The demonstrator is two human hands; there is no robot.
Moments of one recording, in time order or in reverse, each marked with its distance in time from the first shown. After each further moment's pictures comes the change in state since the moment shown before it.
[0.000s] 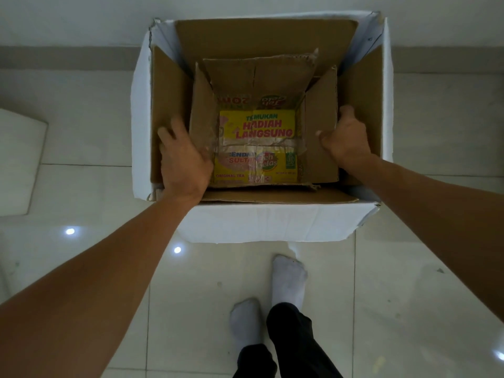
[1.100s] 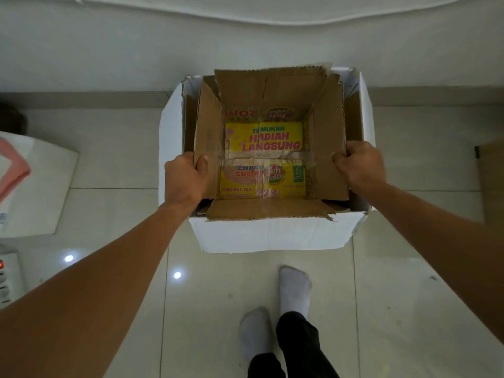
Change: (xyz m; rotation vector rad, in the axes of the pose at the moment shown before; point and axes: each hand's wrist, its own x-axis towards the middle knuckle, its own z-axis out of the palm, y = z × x) left_hand 0.003 -0.014 -0.059 -0.263 0.024 0.077; right_hand -0.065 -0.023 -0.053 -0.020 0.105 -0.045
